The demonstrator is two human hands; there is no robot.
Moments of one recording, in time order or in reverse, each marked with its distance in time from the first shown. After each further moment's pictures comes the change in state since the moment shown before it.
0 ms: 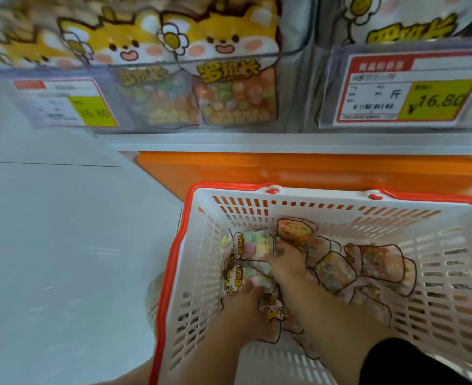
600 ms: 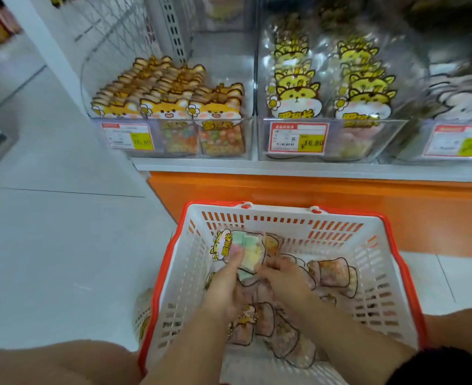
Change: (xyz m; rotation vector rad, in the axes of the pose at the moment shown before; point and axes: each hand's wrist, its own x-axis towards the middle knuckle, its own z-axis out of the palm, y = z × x) left_hand -0.075 0.078 -0.059 -1.762 0.128 0.063; right_hand -0.124 0.002 -0.084 0.339 -0.068 -0.257
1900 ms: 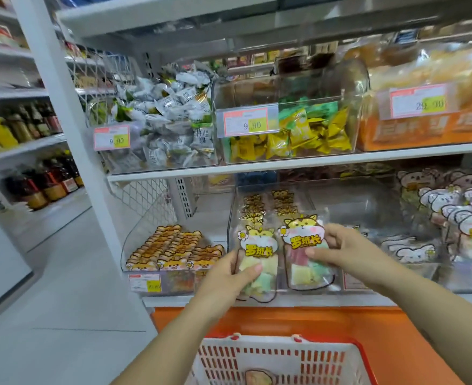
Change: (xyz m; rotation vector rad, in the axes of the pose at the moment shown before) left_hand -0.119 0.178 0.156 0.880 -0.187 0.854; right_hand -0.096 -0.244 -0.217 -0.175 -0.062 -0.802
